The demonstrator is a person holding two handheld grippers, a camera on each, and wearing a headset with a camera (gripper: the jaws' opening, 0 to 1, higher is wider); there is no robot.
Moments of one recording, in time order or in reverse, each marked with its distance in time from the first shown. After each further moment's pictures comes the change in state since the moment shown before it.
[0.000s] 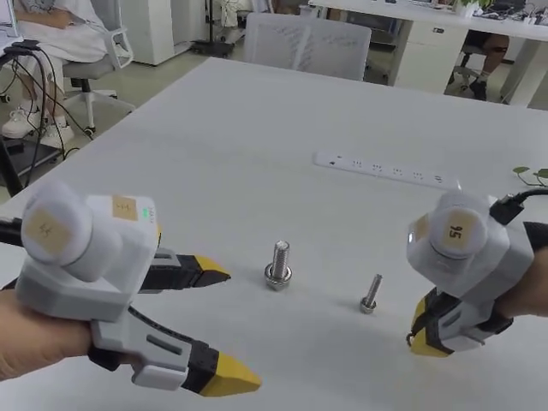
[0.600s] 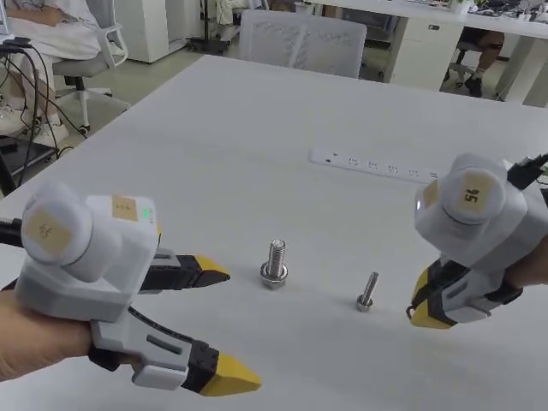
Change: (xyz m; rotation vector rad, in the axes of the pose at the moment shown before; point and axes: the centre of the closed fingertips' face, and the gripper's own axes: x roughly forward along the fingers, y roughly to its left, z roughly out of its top) left arm 0.003 0.001 -0.001 -0.001 0.001 -0.006; right arm -0.025 -0.013 0.014 -0.013 -0.036 -0.034
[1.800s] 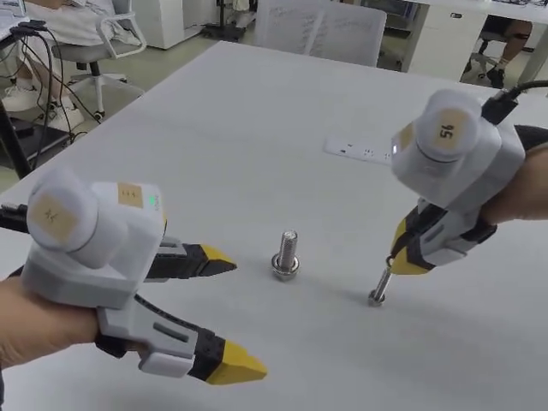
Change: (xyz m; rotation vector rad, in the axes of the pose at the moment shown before) left arm 0.000 0.004 -0.002 -0.022 -0.005 0.015; right arm -0.005 -0.030 0.047 -0.131 -0.004 -0.007
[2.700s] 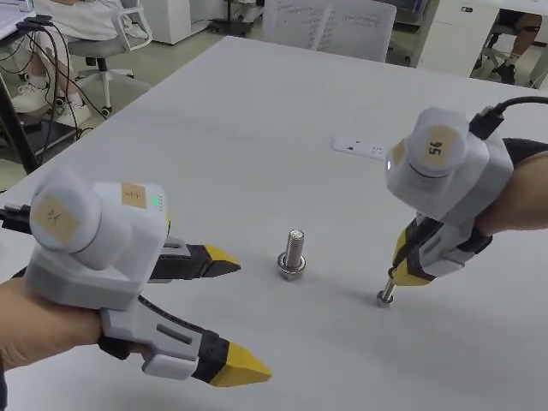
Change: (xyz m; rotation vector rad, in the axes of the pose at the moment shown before) left arm 0.001 0.002 -0.003 -0.013 0.002 0.001; right arm 0.021 0.001 -0.004 -0.009 0.035 0.042
